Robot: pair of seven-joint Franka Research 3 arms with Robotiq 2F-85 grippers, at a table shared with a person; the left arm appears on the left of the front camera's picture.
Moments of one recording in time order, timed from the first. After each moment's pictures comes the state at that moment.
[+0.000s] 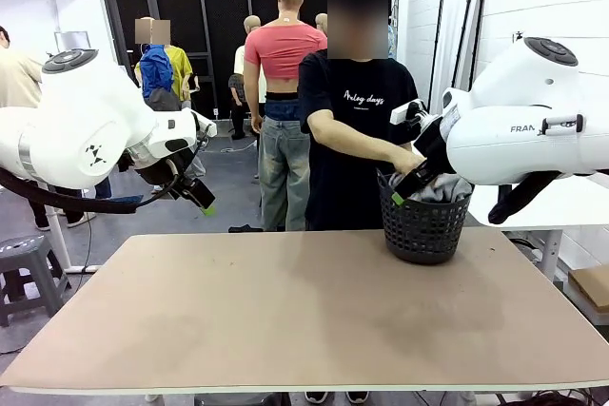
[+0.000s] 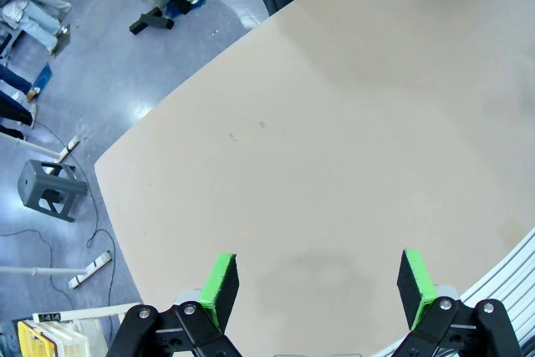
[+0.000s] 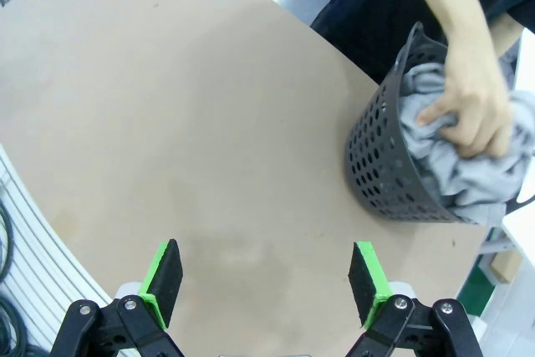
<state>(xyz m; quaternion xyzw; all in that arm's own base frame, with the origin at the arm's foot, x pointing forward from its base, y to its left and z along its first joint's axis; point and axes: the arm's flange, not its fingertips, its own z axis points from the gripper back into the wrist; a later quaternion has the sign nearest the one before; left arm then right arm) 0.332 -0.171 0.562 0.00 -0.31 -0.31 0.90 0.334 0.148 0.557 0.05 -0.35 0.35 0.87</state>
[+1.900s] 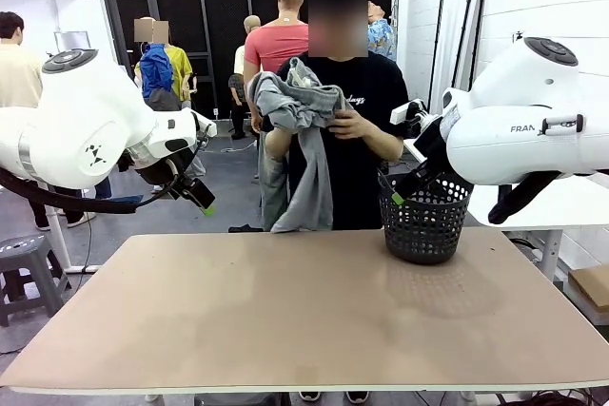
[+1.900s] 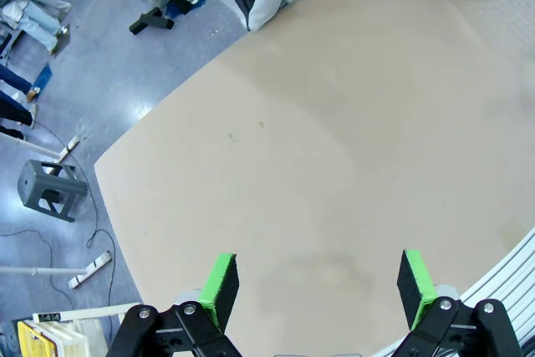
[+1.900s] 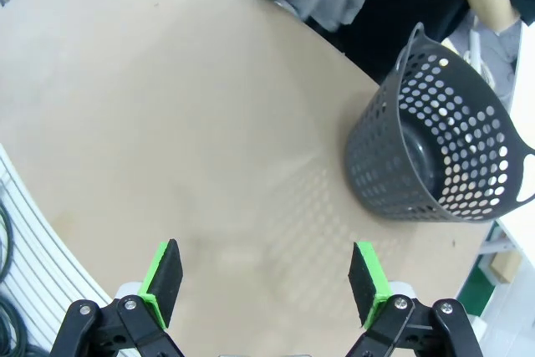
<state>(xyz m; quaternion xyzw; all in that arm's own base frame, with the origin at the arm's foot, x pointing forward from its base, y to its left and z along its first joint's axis) 0.332 -0.171 0.562 0.00 -0.31 -0.31 0.90 0.334 0.148 0.557 0.05 -0.35 0.35 0.87</state>
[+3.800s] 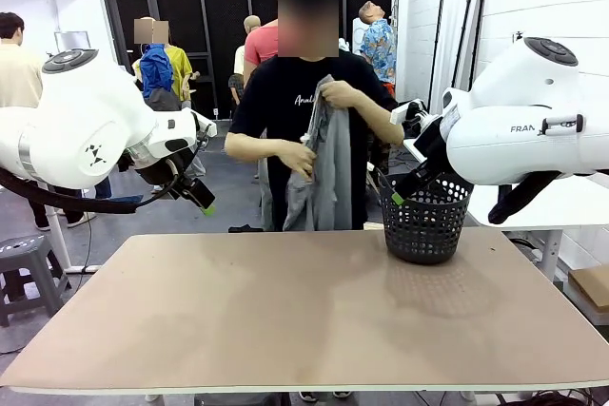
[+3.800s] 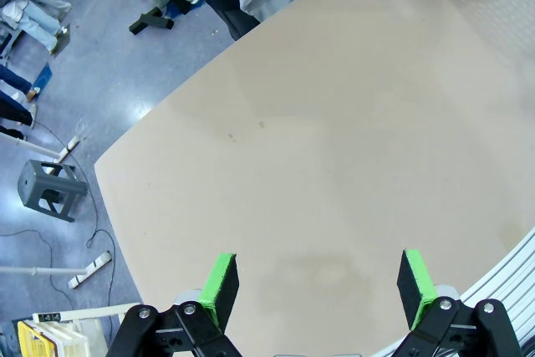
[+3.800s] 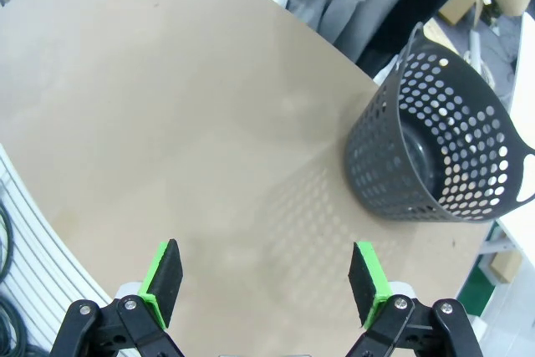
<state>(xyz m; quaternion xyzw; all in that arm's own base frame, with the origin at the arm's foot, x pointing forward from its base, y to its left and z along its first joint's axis) 0.332 -0.171 0.562 0.00 -0.31 -0.31 0.90 0.334 0.148 0.557 0.05 -0.35 0.35 0.87</state>
